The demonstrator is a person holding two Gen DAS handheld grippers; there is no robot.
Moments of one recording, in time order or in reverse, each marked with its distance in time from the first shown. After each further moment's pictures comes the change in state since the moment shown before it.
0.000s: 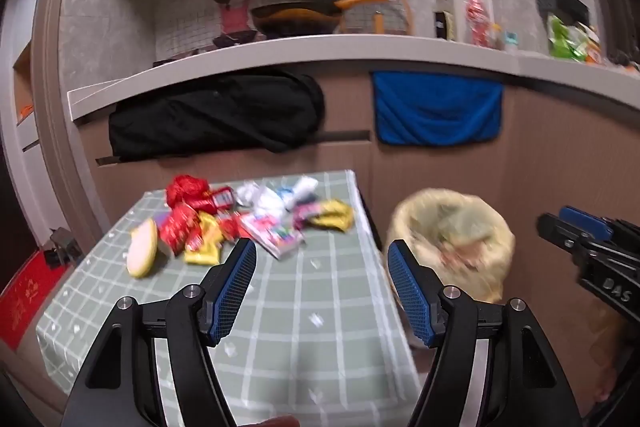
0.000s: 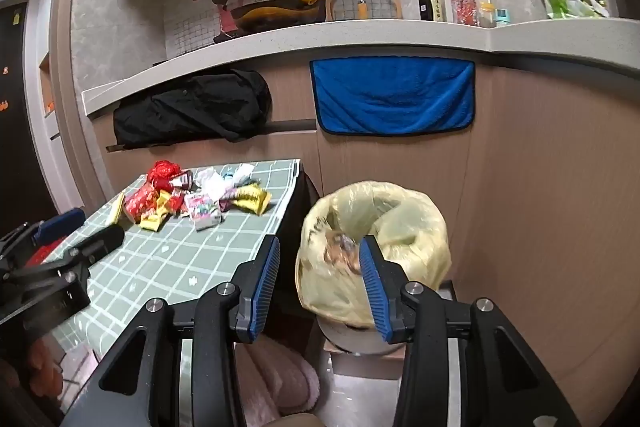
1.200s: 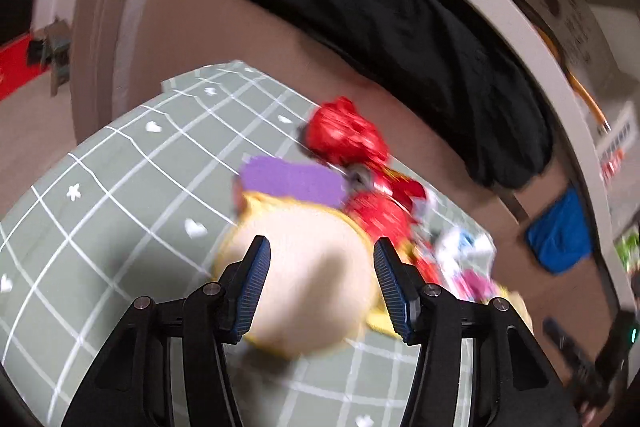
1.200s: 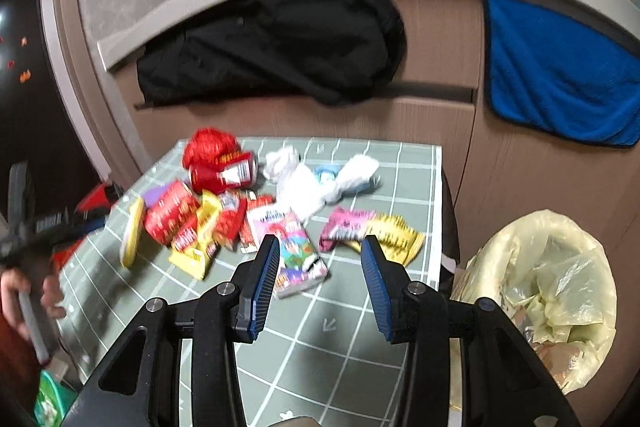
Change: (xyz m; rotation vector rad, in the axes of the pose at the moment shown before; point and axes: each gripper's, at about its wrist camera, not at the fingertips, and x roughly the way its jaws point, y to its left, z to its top) left arm 0.195 0.371 -0.016 -0.658 0.219 -0.095; right arm 0.228 0.150 0.068 -0.086 0.252 0.203
